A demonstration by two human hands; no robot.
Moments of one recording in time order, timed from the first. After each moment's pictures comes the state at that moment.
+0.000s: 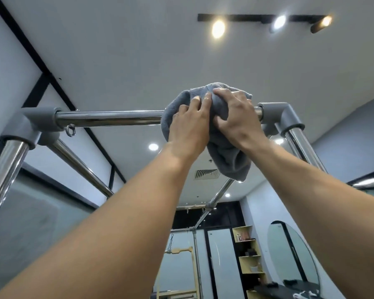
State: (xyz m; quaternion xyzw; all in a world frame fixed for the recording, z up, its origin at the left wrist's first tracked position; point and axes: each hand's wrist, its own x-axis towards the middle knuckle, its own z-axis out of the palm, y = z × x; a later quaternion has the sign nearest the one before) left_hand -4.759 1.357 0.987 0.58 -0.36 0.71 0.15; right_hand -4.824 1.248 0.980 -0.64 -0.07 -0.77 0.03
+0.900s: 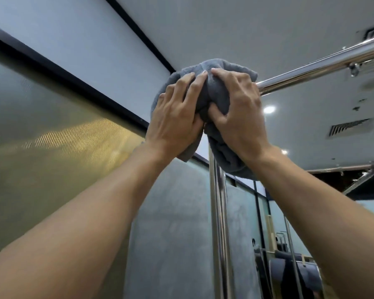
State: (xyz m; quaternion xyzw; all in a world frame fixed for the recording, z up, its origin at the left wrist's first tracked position) left_hand -4.761 1.730 0.905 0.57 -0.23 0.79 -0.03; right_hand -4.746 1.585 0.906 -0.49 -0.36 -0.75 0.25
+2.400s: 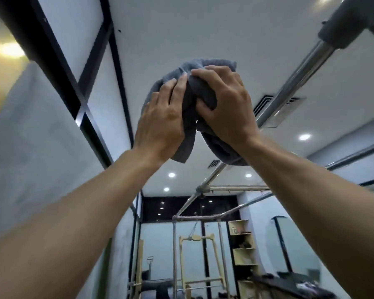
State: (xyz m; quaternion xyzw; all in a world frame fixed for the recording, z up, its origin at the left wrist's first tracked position) left_hand -4.293 1.856 0.946 0.46 -0.41 0.75 0.25; right_hand -4.385 1.731 0.960 -0.54 -0.18 -0.81 -0.14
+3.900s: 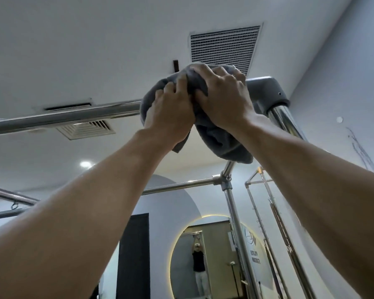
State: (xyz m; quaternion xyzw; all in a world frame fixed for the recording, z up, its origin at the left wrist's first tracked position) left_hand -4.350 1.597 0.988 0.18 -0.64 0.39 0.64; right_hand -4.469 1.650 0.990 -0.46 0.36 -0.52 -0.62
